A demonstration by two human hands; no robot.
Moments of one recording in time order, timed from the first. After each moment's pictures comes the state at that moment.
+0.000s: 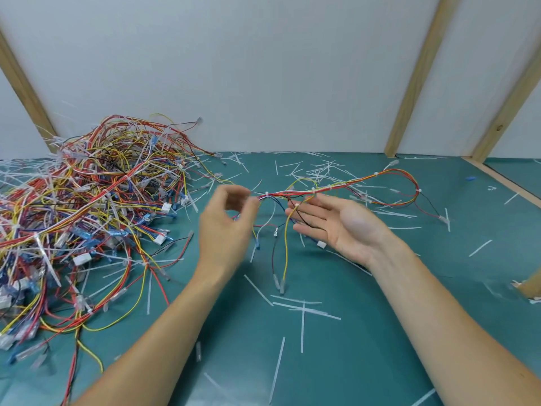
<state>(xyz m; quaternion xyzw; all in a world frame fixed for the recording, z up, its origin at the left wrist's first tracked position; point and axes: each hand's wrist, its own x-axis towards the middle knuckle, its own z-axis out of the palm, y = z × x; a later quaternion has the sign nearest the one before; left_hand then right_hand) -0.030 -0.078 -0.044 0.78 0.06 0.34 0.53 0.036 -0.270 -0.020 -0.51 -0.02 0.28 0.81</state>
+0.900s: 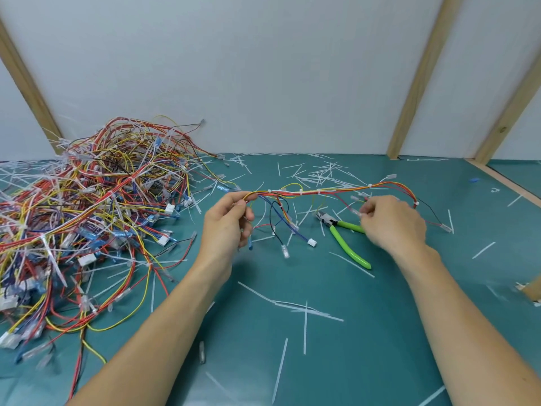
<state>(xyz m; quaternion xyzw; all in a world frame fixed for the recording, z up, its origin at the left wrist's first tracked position) -0.024 -0.073 -0.044 0.62 0.10 0.18 0.76 0.065 -0.324 -0.033 -0.98 0.02 -0.08 0.18</state>
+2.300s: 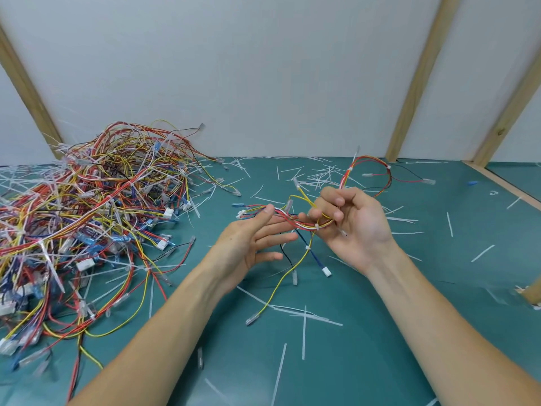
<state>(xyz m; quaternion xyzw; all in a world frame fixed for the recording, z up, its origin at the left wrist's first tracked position) -0.036 -0.086 -0.034 0.58 0.04 -0.07 0.81 0.032 -0.274 -0.016 -0.39 -0.13 0.26 0.87</state>
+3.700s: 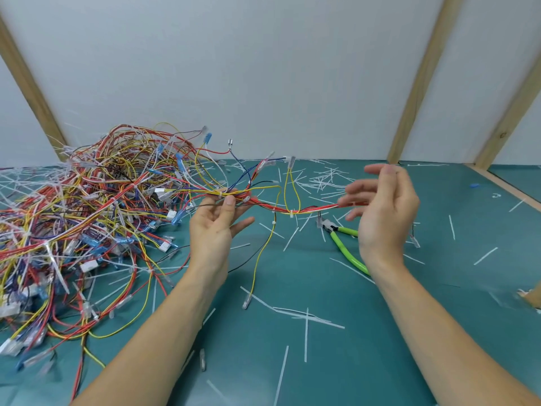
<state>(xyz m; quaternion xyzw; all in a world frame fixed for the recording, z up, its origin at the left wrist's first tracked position) -0.025 -0.066 -0.040 0.54 0.05 0.28 0.80 0.026 -0.272 -0.009 -0.61 -0.08 -0.29 0.74</state>
